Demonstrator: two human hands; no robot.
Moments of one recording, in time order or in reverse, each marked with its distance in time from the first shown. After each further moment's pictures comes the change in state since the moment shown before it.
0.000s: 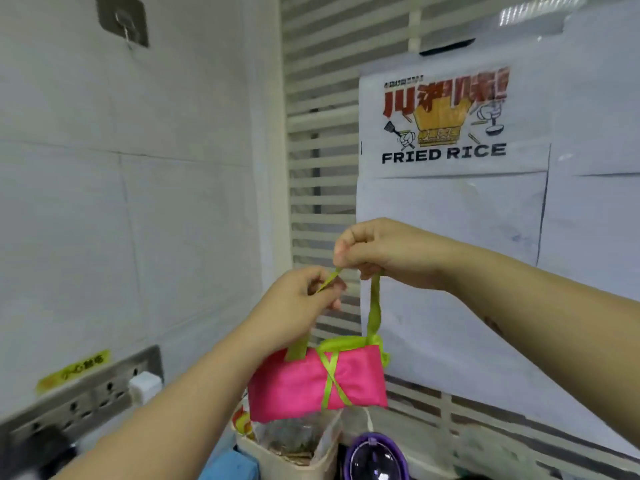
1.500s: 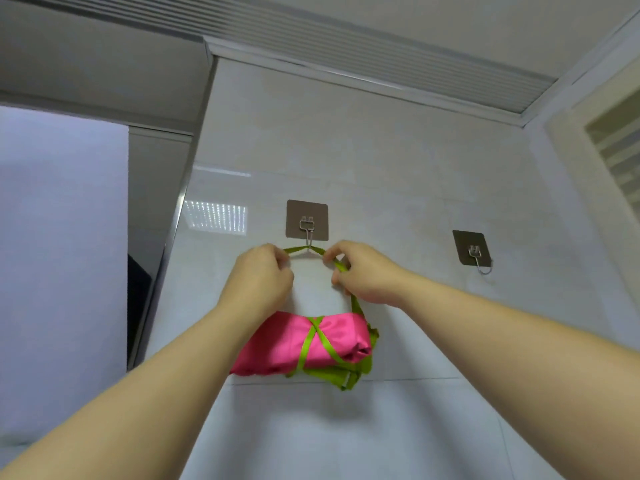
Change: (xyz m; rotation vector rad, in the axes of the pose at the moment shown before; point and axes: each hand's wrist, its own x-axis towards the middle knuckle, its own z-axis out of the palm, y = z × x) left_hand -0.070 0.138 -0.440 1.139 1.068 -0.166; right_hand 0.247 -0.346 0.205 -0.190 0.109 -0.846
